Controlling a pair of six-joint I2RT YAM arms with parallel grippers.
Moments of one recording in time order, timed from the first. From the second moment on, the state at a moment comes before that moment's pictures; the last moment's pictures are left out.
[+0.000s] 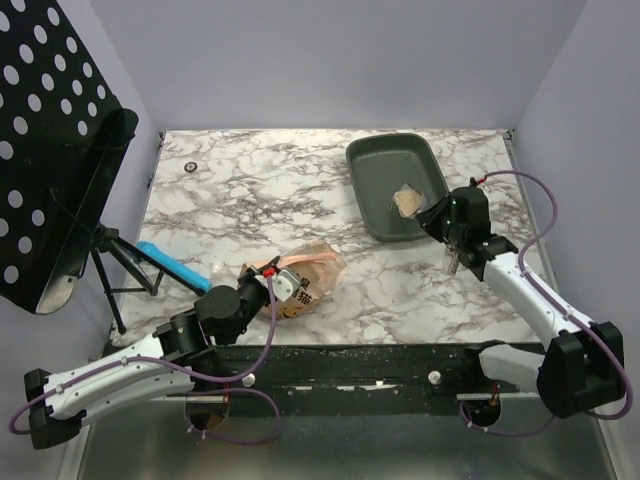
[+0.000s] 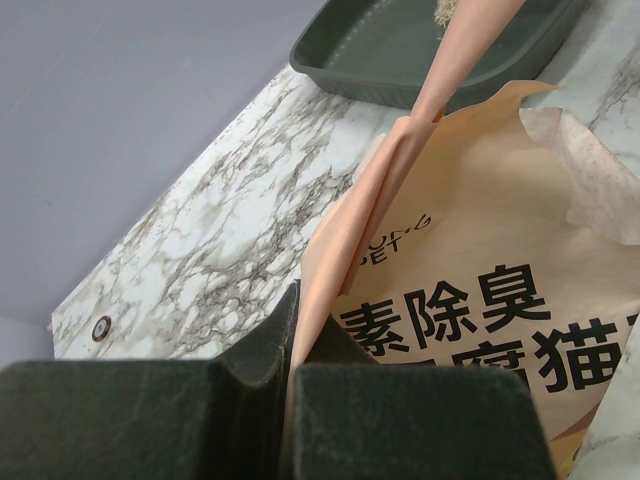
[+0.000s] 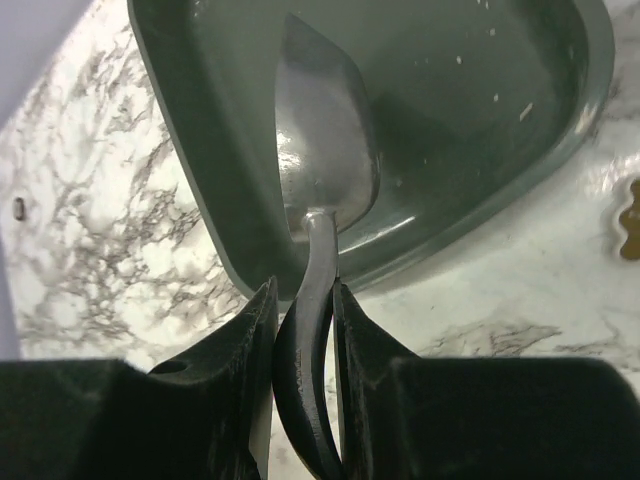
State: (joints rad) left arm -1.12 0.46 0.43 -0.06 -0.52 0.46; right arm 0.26 1.13 0.71 -0.11 0.11 0.84
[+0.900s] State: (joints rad) left arm -1.12 0.43 0.43 -0.08 -0.52 0.45; right arm 0.28 1.51 1.57 -0.81 0.13 0.18
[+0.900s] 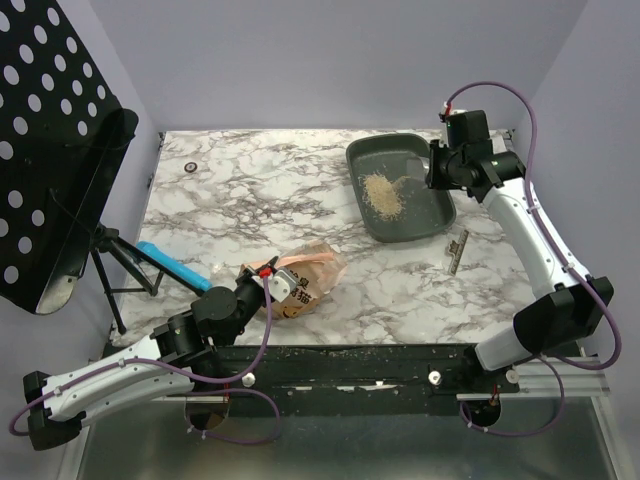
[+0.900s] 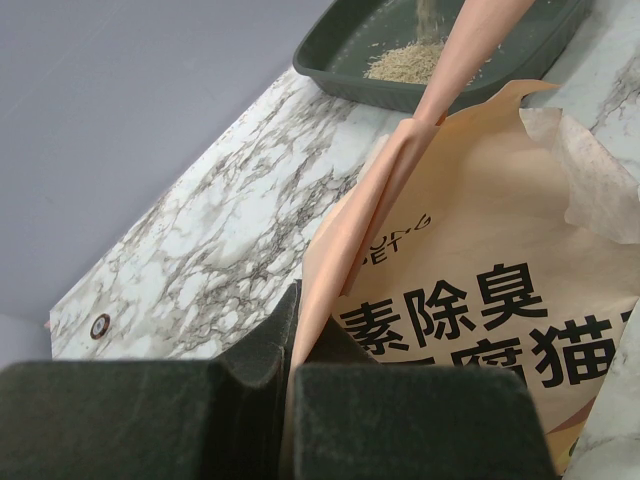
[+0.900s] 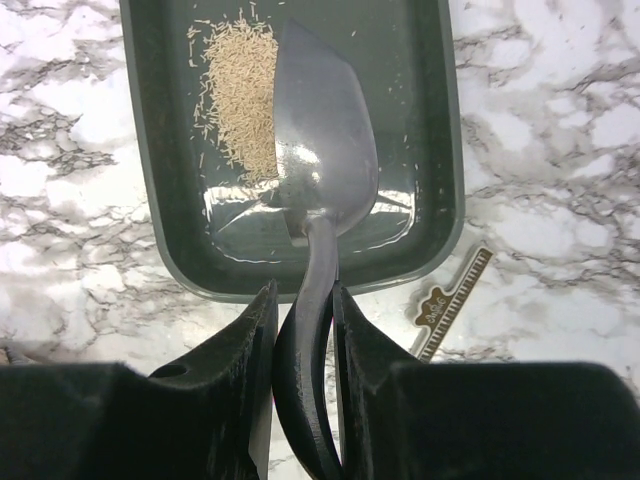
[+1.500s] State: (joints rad) left arm -1.12 0.41 0.43 -0.09 -0.52 0.44; right arm 0.40 1.55 1.75 -1.03 0.13 0.03
